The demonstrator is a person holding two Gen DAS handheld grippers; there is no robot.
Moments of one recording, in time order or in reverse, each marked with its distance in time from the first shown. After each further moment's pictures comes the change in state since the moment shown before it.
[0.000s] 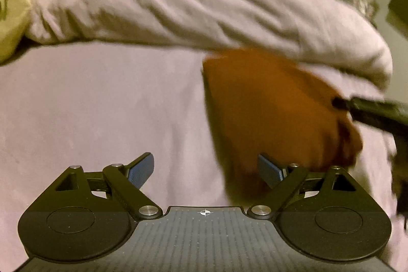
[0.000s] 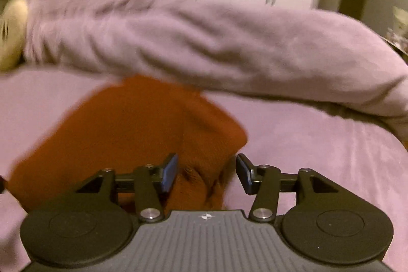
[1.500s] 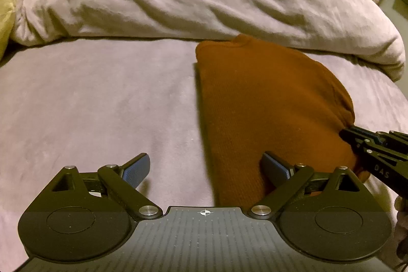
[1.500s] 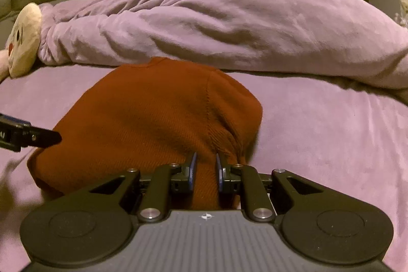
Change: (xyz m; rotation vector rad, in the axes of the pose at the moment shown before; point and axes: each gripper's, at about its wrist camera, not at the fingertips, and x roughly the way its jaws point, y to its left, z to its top) left arm 0.053 -0.023 0.004 0.052 0.065 0.039; right arm 0.007 -0.003 -0.049 0.007 0.026 0.079
